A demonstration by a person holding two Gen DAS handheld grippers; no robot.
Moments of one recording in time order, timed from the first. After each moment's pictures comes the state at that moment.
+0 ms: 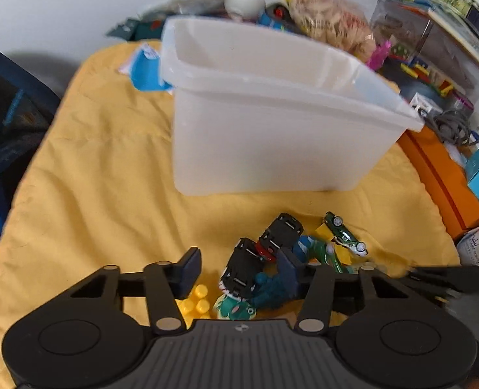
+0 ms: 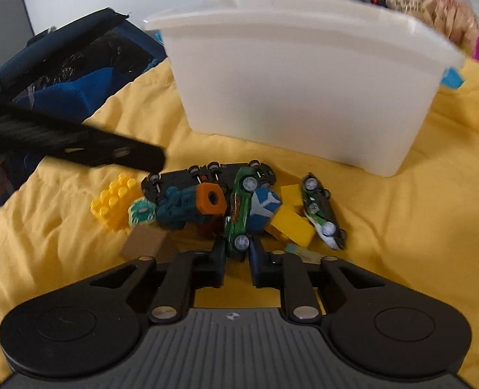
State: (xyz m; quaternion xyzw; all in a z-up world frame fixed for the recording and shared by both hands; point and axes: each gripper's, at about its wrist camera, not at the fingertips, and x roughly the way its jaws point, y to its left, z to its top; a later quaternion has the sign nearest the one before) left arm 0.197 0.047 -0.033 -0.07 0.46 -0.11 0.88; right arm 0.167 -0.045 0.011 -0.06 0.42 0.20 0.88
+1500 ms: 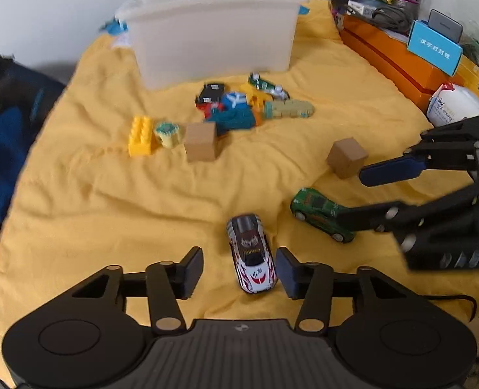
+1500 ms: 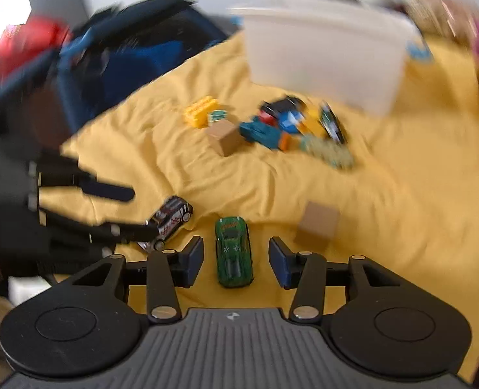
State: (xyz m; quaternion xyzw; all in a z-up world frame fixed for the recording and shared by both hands) left arm 0.000 -0.036 -0.051 0.04 0.47 -0.08 0.88; right arm 0.047 -0.077 0.029 -0.14 0.41 0.29 0.85
